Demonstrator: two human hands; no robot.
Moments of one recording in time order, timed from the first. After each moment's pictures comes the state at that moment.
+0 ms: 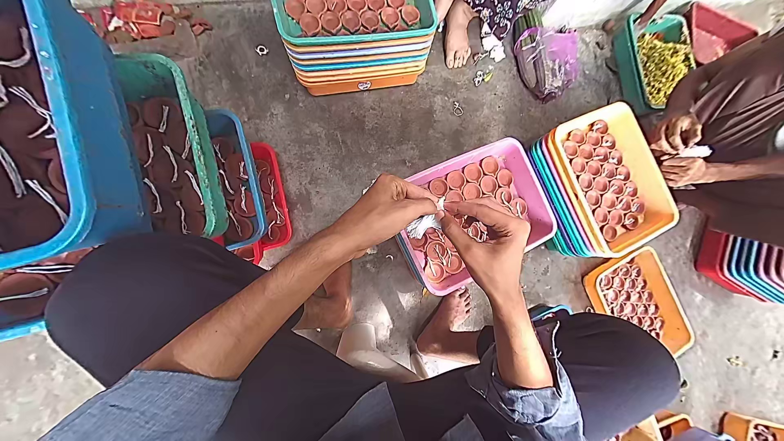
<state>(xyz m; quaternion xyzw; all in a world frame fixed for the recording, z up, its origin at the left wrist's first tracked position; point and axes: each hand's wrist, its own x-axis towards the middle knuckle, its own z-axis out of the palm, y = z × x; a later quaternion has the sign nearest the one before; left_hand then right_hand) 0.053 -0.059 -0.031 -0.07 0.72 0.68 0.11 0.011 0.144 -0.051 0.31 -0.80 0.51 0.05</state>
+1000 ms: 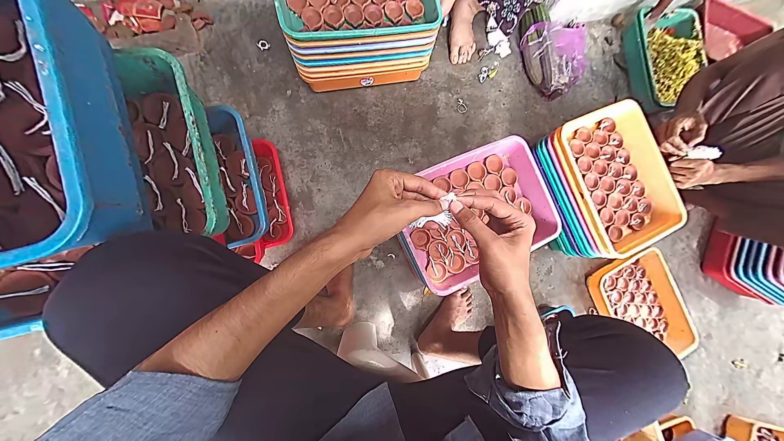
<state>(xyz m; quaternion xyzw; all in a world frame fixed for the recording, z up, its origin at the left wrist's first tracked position) 0.053 -0.056 -0.031 -0.09 0.65 0.75 0.07 0.010 0.141 -0.048 0.20 -0.70 0.68 -0.08</state>
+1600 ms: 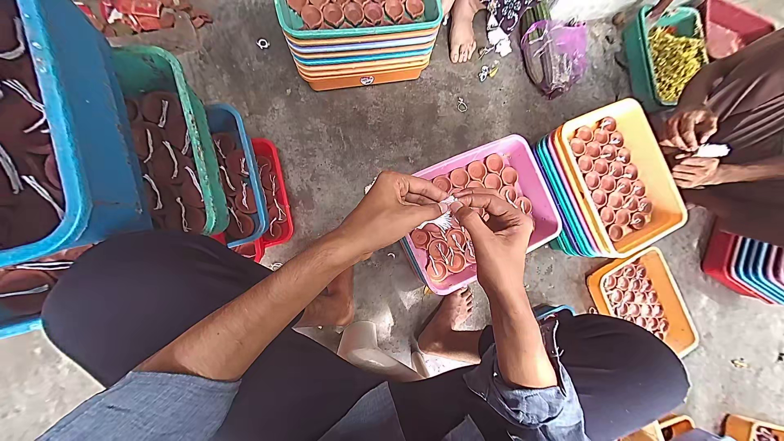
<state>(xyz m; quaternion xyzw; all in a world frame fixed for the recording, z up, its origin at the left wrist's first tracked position) 0.054 -0.054 -0.035 -0.06 0.68 0.73 0.07 0.010 0.138 -0.052 0.21 -0.73 0.65 -0.05</state>
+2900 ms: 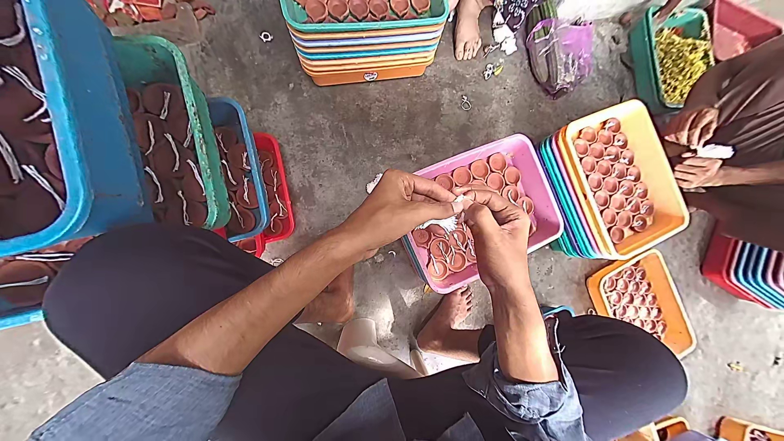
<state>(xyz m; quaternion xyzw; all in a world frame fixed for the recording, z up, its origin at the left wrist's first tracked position) 0.055 -0.052 -0.032 -0.07 0.64 0.76 0.08 0.005 0.139 -0.057 0.17 -0.68 0.70 -0.13</state>
